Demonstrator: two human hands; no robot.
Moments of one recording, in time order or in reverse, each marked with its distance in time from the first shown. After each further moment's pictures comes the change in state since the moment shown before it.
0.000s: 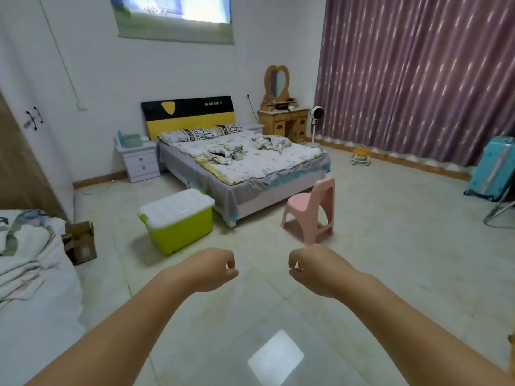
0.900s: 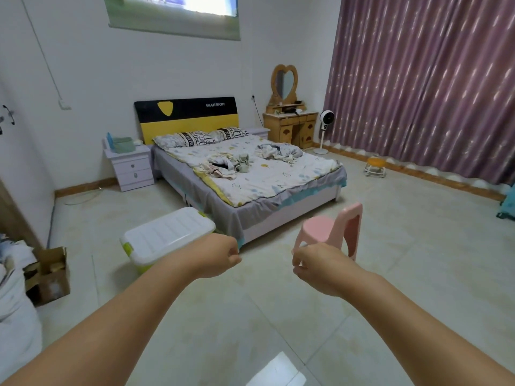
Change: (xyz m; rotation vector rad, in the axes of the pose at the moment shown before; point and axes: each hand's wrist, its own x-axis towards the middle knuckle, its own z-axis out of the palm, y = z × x) left_hand 0.320 -0.135 -0.133 0.028 0.046 0.035; right_hand 0.367 0.026 -0.059 -0.021 0.019 0.012
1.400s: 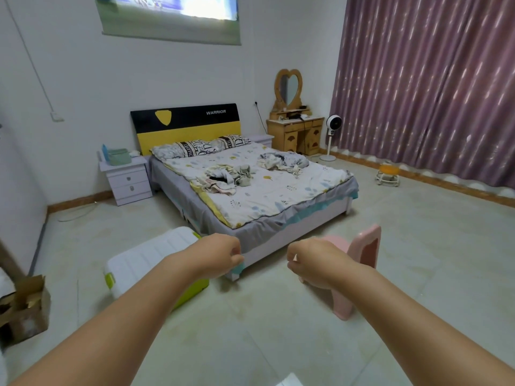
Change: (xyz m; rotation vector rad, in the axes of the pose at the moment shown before) left_hand 0.208 -0.014 -0.046 0.002 0.031 -0.003; right_hand 0.210 0.080 -0.032 -0.008 0.050 -0.045
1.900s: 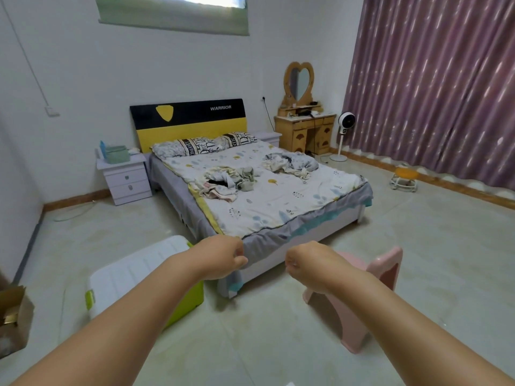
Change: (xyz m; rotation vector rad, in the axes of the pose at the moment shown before) left_hand 0.178 -0.014 -0.024 -0.002 -0.041 -0.014; right_hand 0.168 0.074 -0.006 0.005 -0.015 -0.042
